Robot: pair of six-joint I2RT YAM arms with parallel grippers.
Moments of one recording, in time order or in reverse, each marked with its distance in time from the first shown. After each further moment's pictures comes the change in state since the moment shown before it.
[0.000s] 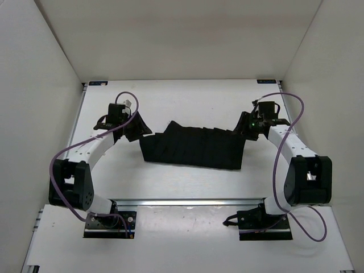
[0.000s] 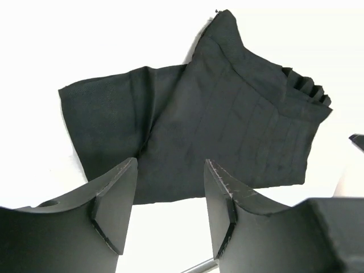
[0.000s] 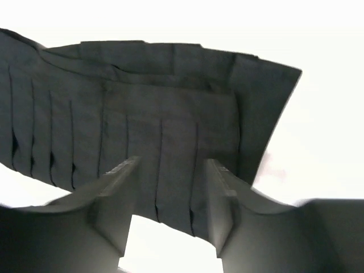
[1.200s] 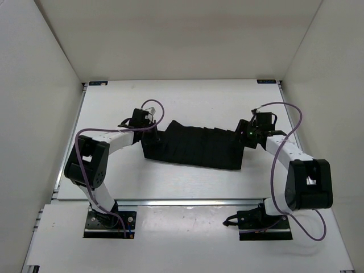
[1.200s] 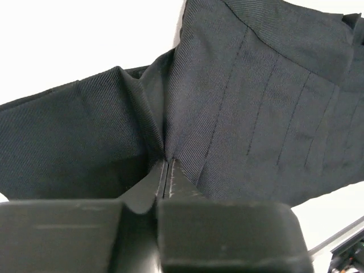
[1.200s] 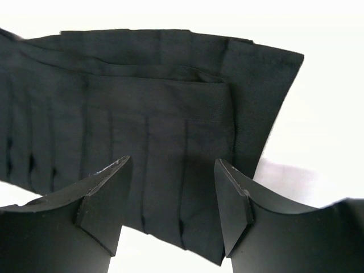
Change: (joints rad) left arm -0.184 0.259 0.005 0.193 -0.063 0.122; right arm 0.018 -0.069 -0.174 0.174 0.044 0.030
